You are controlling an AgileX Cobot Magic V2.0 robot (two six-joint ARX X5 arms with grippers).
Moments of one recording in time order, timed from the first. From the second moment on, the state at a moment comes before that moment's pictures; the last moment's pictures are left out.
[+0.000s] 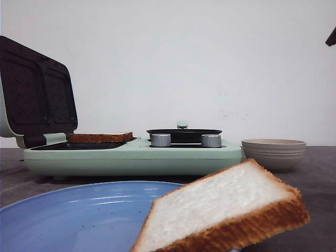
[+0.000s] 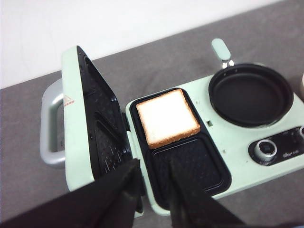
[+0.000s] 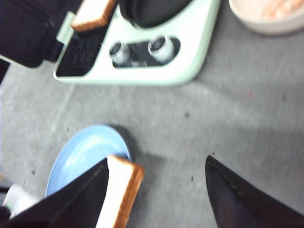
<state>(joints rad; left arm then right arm) -0.41 0.98 1.34 -0.83 -0.16 0.06 0.04 0.65 0.63 -0.72 -0.65 0.28</state>
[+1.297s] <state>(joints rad) -0.41 0.58 0.95 -0.70 -0.16 -0.04 0.60 1.15 0.61 -0.62 -0.73 0.31</state>
